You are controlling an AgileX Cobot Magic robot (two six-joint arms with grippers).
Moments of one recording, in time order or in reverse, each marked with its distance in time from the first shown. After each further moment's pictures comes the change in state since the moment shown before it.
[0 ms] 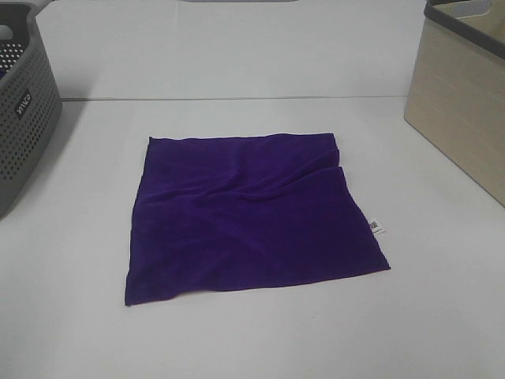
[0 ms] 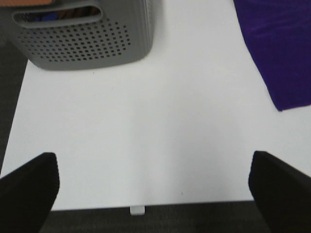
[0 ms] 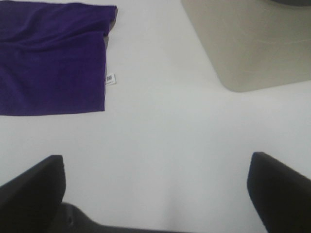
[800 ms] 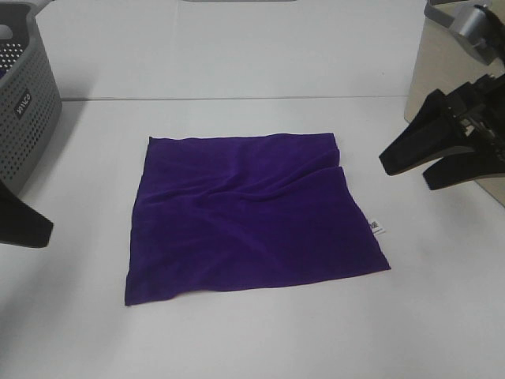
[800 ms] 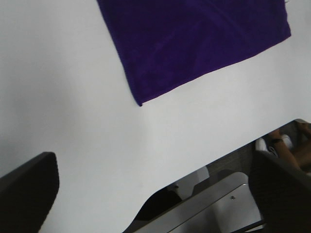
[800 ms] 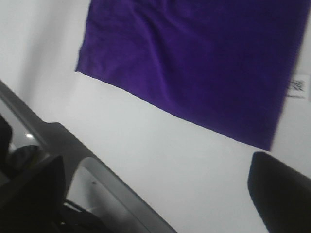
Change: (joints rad) left arm 0.000 0.974 0.028 -0.776 -0.307 0.563; right arm -0.029 1.369 -0.403 0.726 0.029 -0.674
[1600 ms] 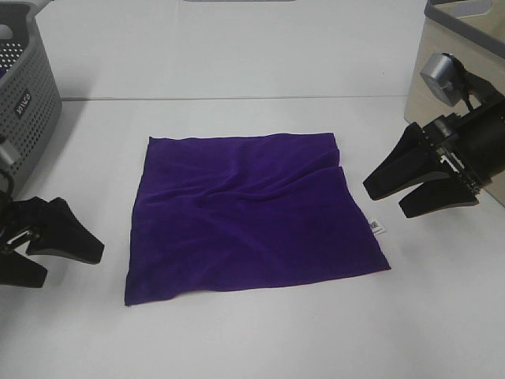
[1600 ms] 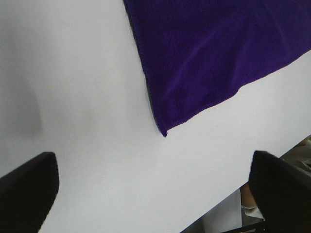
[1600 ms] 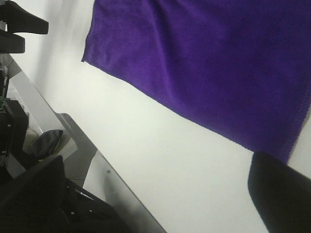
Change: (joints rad) left arm -0.034 0.460 -0.042 -0.216 -0.125 0.227; right arm -0.006 0.184 -0.003 0.046 -0.001 -0.115
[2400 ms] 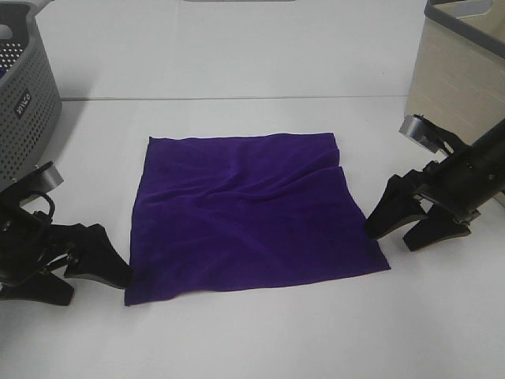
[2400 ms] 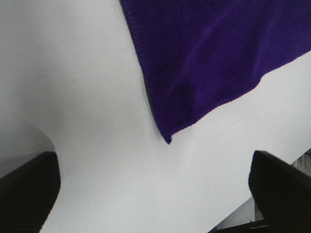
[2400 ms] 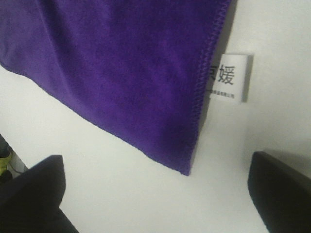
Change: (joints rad) left arm -0.118 0.097 -0.011 -0.030 -0.086 0.003; right arm -0.006 0.248 -0.062 -0.100 -0.151 0.001
